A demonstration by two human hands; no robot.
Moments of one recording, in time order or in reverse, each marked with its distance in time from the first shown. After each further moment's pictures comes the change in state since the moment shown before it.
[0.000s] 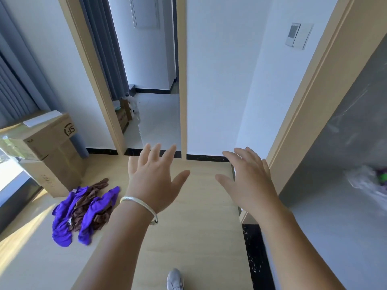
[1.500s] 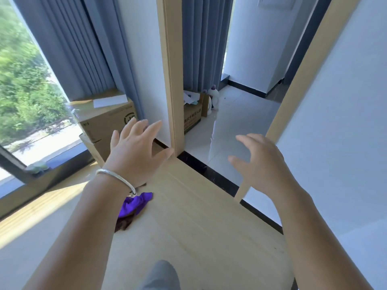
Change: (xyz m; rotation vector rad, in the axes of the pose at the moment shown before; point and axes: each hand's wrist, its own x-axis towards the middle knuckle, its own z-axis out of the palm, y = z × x) left_hand 0.513 -0.187 0.041 0.087 0.161 -0.559; right_hand 0.658 -0.048 0.179 0.192 -0.277 -0.508
